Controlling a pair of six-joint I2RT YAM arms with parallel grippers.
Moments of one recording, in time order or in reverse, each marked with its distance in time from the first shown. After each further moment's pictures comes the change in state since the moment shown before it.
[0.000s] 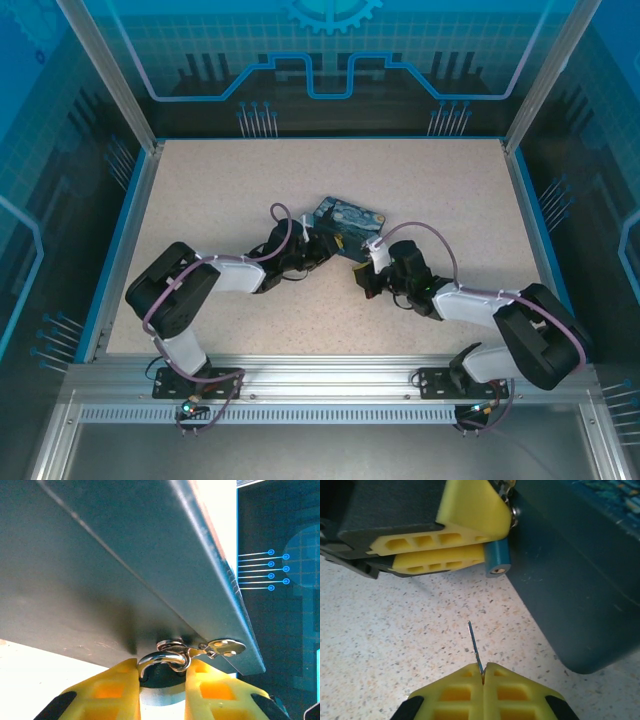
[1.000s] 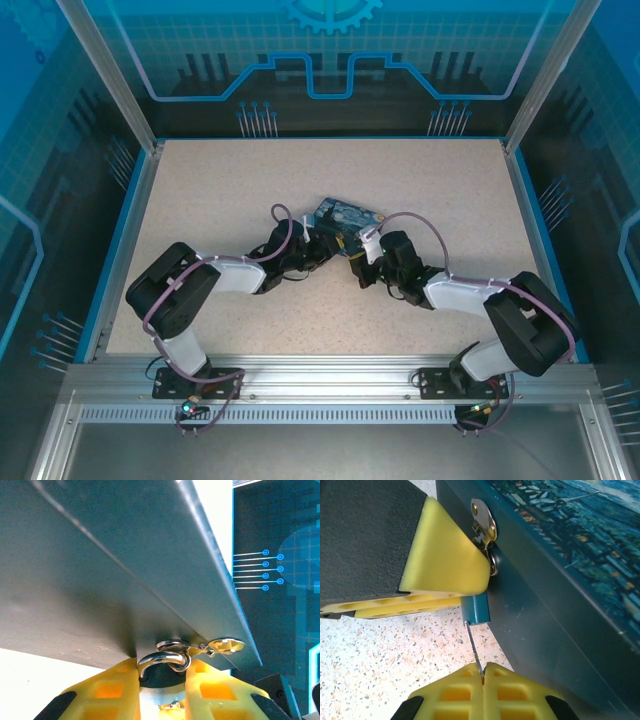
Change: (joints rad) left arm -0.007 0.000 0.000 0.016 0.005 -0.023; right arm 0.012 0.082 0.108 -0.037 0.084 -0.042
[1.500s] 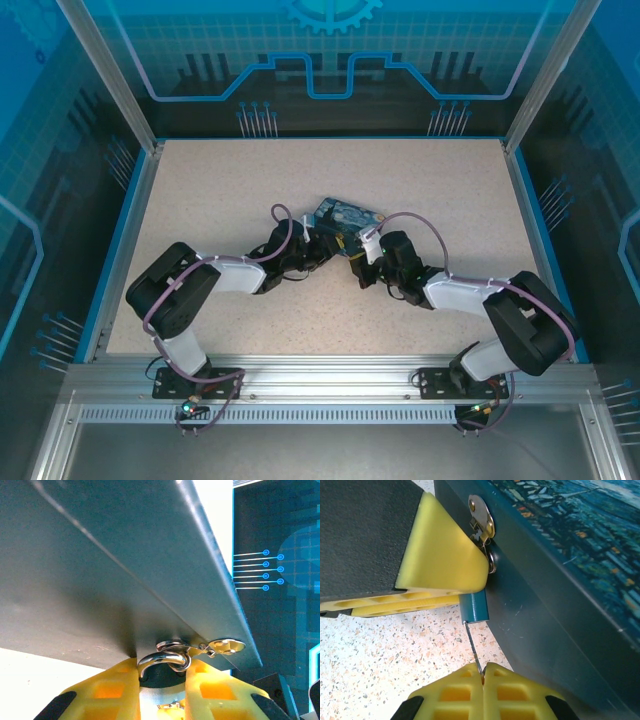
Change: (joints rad) left arm 0.000 0.000 0.000 0.000 -0.001 0.000; right arm 0.000 0.003 0.000 0.000 0.001 0.000
